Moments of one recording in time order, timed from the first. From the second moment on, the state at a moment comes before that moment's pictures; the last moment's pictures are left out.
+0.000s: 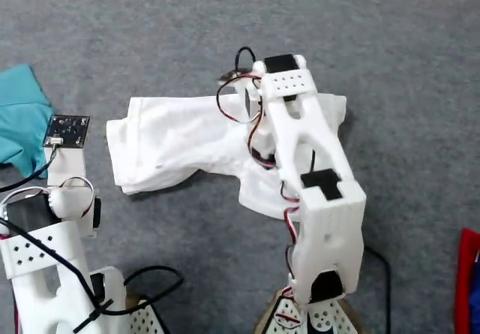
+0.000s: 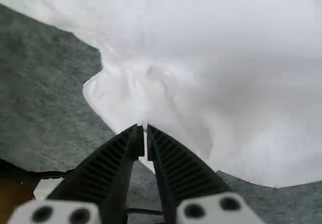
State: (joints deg) left arm -22.3 -57.4 48.8 88.7 -28.6; right arm -16.9 29.0 -15.1 100.8 19.0
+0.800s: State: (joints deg) left arm -22.3 -57.4 49.2 88.7 -29.0; right arm -25.1 13.8 11.6 93.7 16.9
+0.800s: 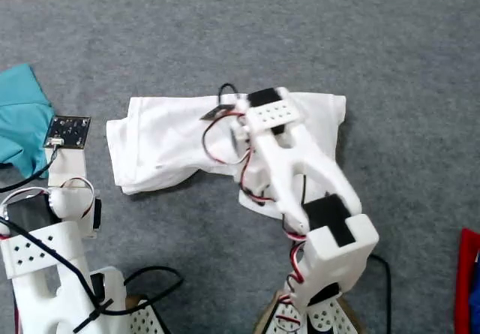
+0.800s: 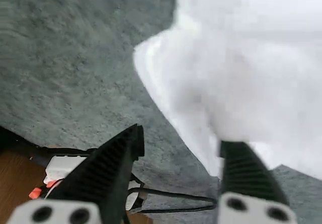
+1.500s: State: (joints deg) left arm -22.3 -57.4 49.2 88.7 -29.0; right arm -14.7 16.9 3.6 85.1 23.3
